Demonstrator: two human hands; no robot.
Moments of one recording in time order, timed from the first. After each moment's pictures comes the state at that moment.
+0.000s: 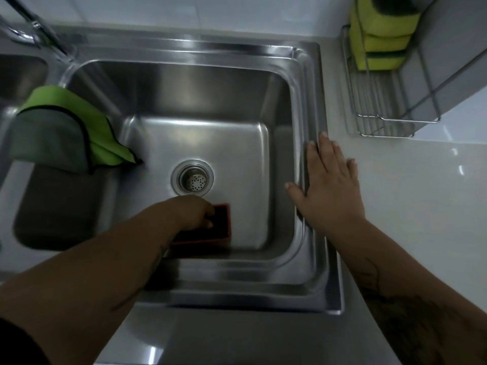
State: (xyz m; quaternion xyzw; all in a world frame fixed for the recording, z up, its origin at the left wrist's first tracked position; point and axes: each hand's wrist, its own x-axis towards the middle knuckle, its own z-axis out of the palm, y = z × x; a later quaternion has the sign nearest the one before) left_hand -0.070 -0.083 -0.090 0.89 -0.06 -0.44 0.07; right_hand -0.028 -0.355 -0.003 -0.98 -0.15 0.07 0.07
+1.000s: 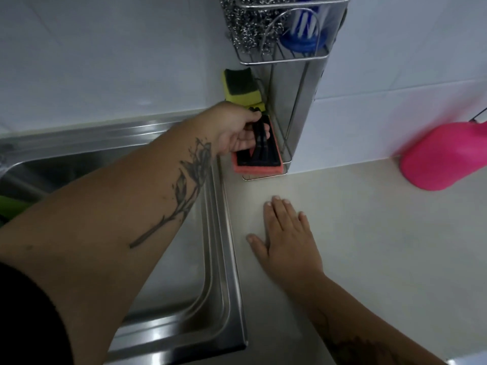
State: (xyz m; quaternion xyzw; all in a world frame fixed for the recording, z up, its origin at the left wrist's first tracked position) left_hand 0.117 -0.329 0.133 0.67 0.17 -0.26 0.67; right_hand -0.051 -0.466 0.002 -0.98 -0.11 0.06 0.15
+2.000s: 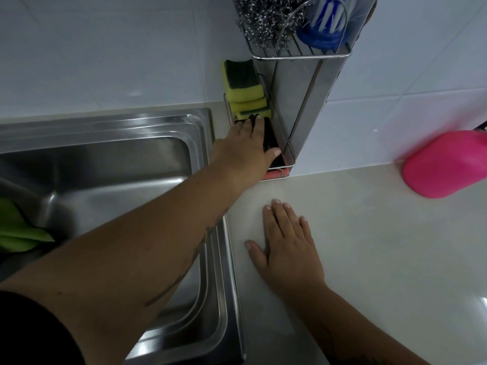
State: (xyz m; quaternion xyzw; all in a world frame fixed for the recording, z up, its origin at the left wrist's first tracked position) left_hand 0.102 -0.337 0.068 0.99 -0.09 -0.06 0.11; right_hand -0.049 -0.464 -0.003 -0.99 -0.10 0.07 0.12
